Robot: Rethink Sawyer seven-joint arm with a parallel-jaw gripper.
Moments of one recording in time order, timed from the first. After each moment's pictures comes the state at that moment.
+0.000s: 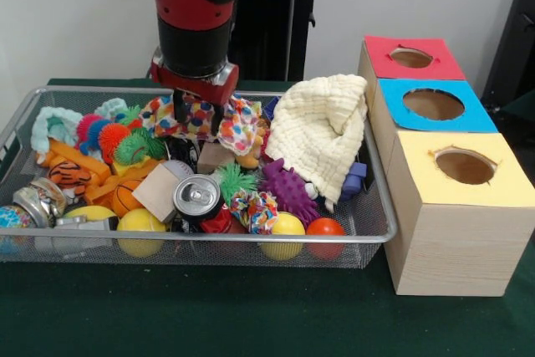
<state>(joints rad) -0.53 -0.58 0.21 1.61 -0.44 0.81 2.08</state>
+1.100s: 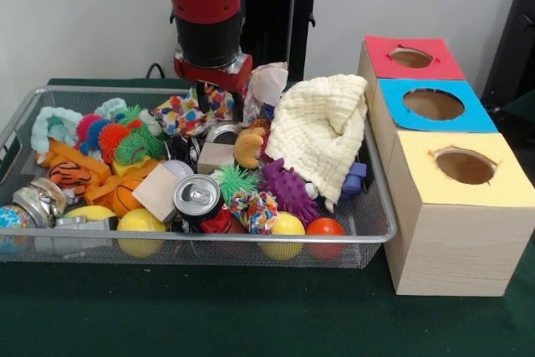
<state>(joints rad) -0.60 -0.57 0.23 1.84 -0.43 0.55 2.08</state>
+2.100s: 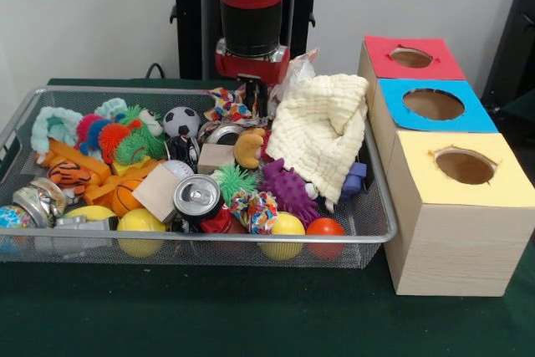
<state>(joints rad) -0.51 -0.60 0.17 1.97 -0.43 0.28 2.08</state>
